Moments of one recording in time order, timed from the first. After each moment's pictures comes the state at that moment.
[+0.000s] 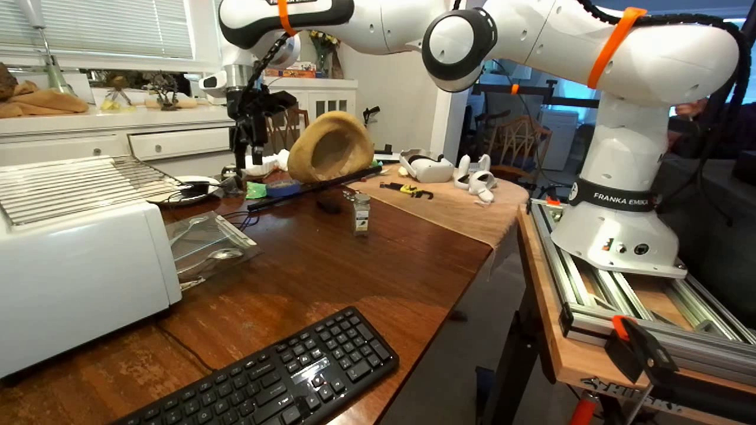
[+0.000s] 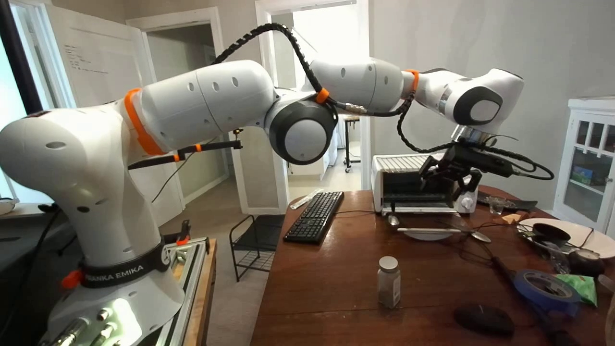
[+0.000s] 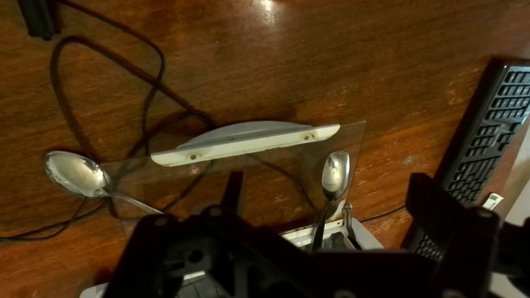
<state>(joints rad) -0.04 1.30 0.20 -0.44 0.11 1.54 -1.09</state>
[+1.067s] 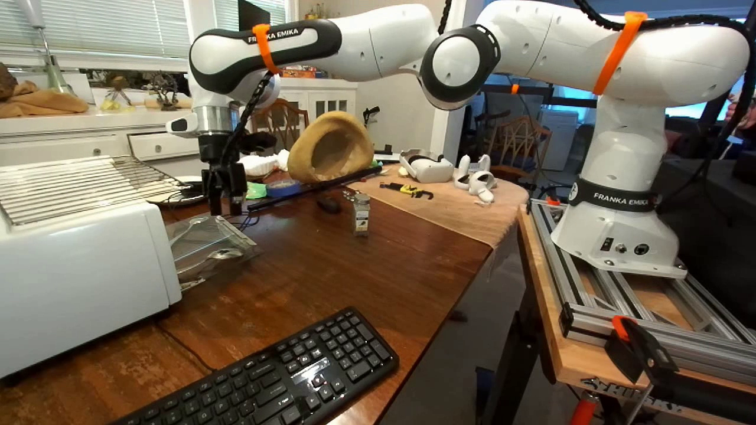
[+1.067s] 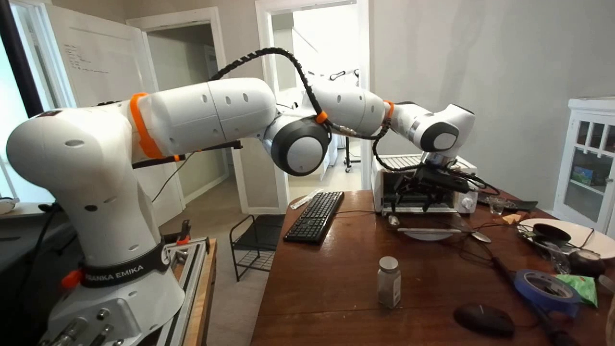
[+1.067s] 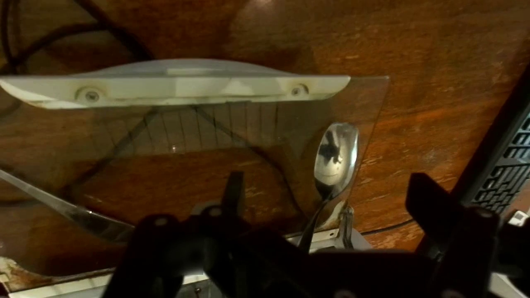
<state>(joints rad) 0.10 1.41 0.20 -0.45 0.11 1.68 -1.08</state>
